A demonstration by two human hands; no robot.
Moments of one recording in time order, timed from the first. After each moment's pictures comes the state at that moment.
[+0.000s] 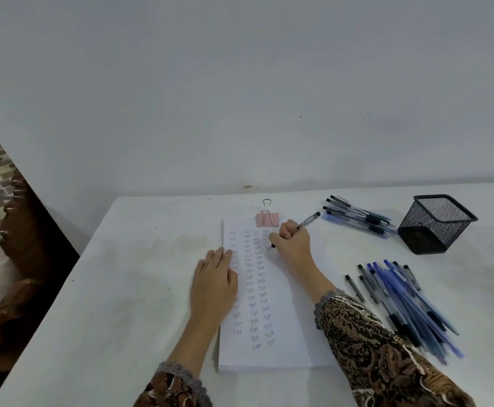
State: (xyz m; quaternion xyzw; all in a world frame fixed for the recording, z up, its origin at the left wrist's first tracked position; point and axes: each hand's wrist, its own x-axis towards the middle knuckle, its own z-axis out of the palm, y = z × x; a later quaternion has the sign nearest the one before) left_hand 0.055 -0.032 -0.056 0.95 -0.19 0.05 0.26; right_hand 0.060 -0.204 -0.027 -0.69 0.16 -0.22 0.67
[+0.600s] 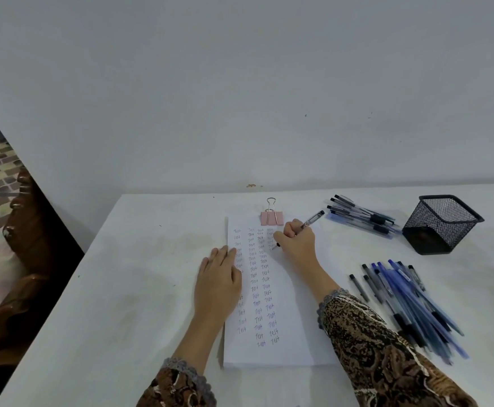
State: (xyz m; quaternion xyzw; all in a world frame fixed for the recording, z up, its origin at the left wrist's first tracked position) left_hand 0.054 -0.032 -0.056 0.94 -0.19 0.06 0.26; right_hand 0.062 -0.206 -0.031 -0.72 0.17 -0.24 0.63
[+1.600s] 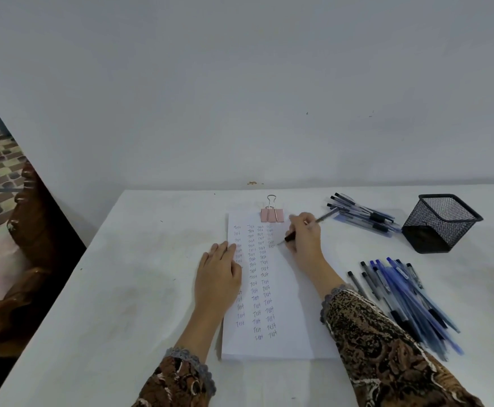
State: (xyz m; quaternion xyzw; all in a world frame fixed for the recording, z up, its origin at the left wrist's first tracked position) left_hand 0.055 -0.034 -0.057 0.94 -0.18 0.07 0.28; right_hand 0.060 -0.219 -0.029 -0.62 0.22 -0.22 0.72
